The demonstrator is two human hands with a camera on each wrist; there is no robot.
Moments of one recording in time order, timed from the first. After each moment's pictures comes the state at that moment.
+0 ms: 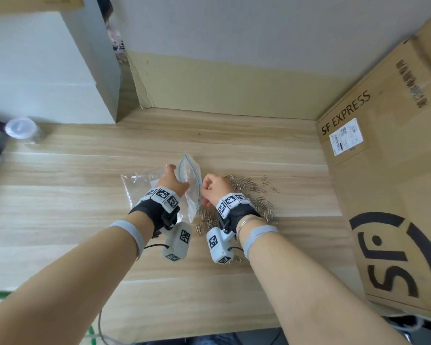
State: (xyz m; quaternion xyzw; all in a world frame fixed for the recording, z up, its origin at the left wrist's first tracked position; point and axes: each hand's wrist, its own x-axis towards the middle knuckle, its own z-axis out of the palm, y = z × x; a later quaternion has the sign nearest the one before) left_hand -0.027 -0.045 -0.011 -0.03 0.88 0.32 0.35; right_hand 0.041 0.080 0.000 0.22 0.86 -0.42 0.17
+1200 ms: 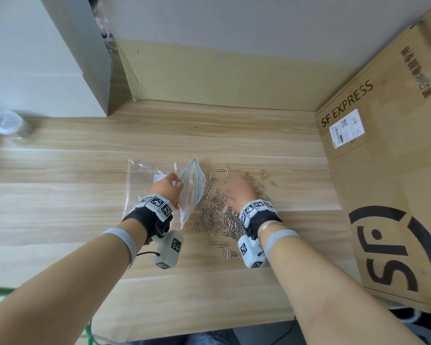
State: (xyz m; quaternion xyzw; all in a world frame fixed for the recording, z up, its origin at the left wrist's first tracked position) left_hand -0.012 -0.050 -0.024 0.02 0.87 0.32 0.36; right_hand 0.081 0.138 -0.036 0.16 0.94 -0.24 0.19
